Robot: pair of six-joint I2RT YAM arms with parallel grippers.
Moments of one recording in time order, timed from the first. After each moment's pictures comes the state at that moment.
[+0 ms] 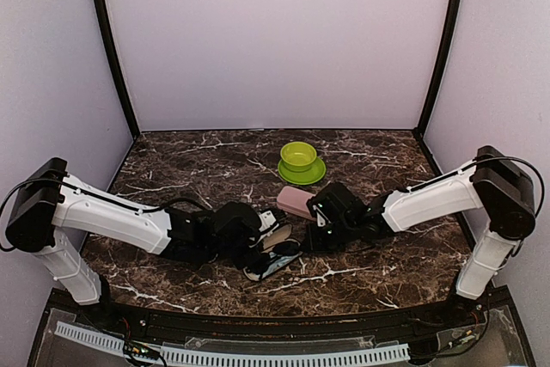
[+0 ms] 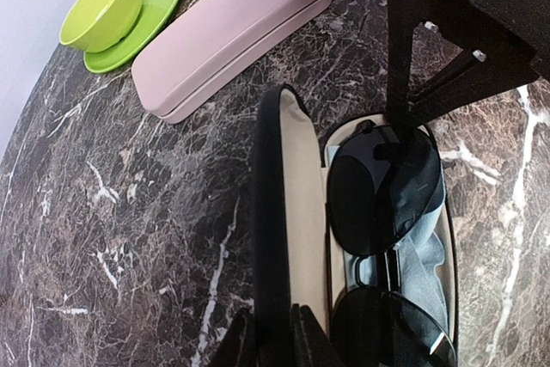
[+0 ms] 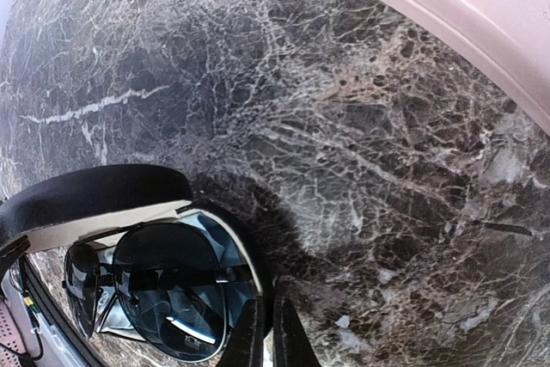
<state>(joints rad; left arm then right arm) -1.18 1.62 0.87 -0.11 -0.41 0.08 0.97 1.71 0.85 -0.09 -0.11 0.80</state>
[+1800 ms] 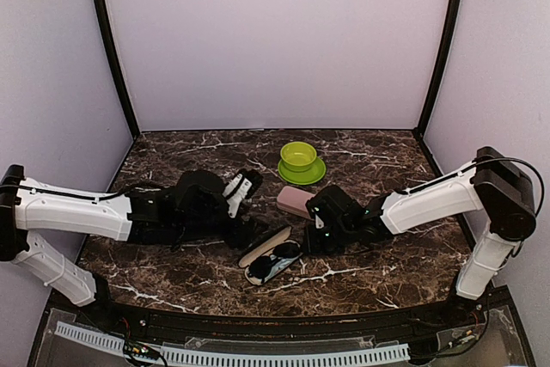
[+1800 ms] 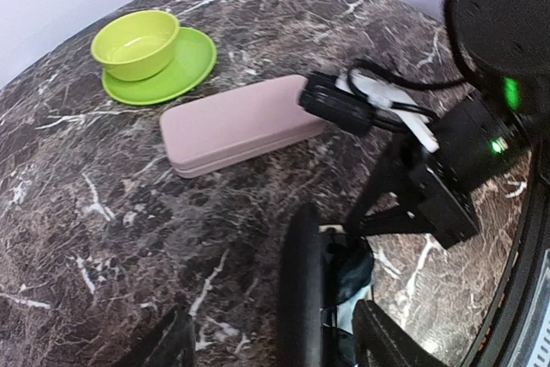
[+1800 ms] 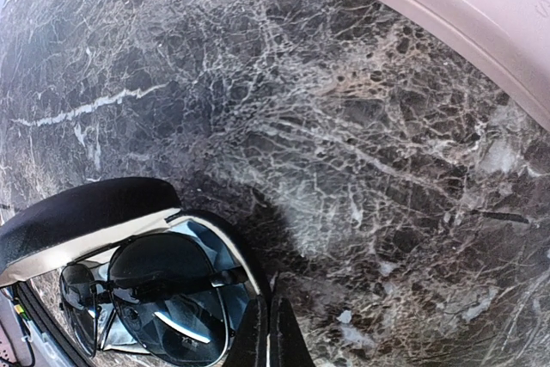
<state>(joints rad) -1.09 1.39 0.82 -0.04 -0.19 -0.17 1.00 1.71 0.86 -0.11 -0.05 0.82</state>
